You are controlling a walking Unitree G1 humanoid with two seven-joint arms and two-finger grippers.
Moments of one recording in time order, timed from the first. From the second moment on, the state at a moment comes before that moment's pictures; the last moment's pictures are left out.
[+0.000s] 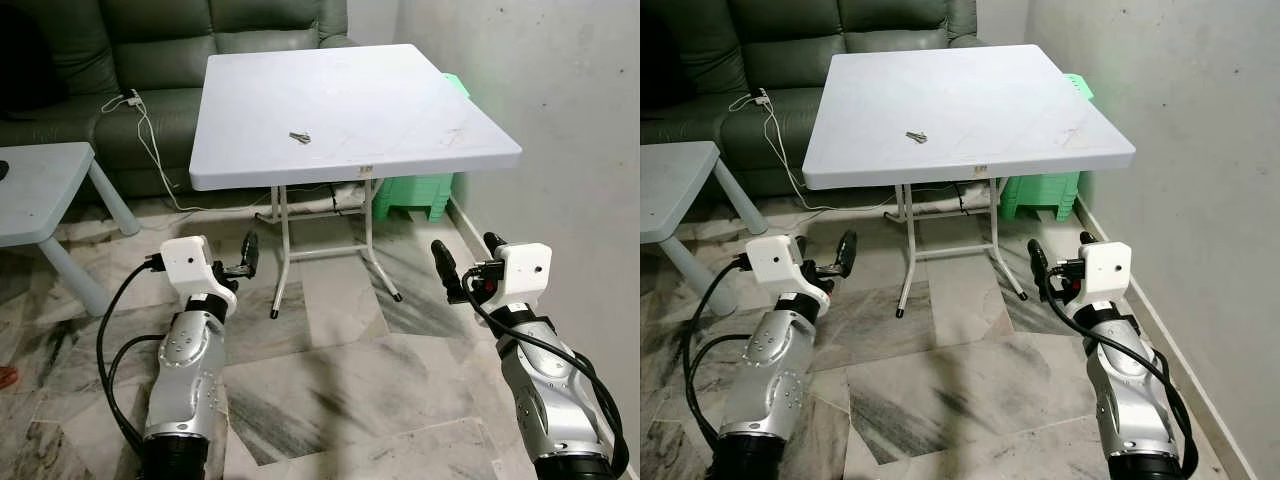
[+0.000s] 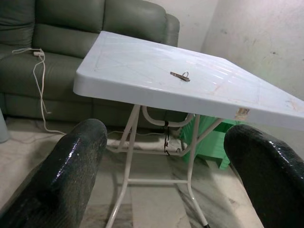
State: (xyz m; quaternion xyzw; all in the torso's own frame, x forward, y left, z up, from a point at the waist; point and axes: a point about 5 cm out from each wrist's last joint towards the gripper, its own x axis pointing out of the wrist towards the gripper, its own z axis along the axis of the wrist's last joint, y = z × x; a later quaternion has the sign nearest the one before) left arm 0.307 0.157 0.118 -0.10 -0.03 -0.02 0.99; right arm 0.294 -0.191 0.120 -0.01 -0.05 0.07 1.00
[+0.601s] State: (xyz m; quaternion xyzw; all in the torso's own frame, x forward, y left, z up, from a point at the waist) left arm 0.307 0.158 0.120 -0.11 -0.04 -0.03 0.99; right arm 0.294 -0.191 0.120 -0.01 -0.05 0.07 1.00
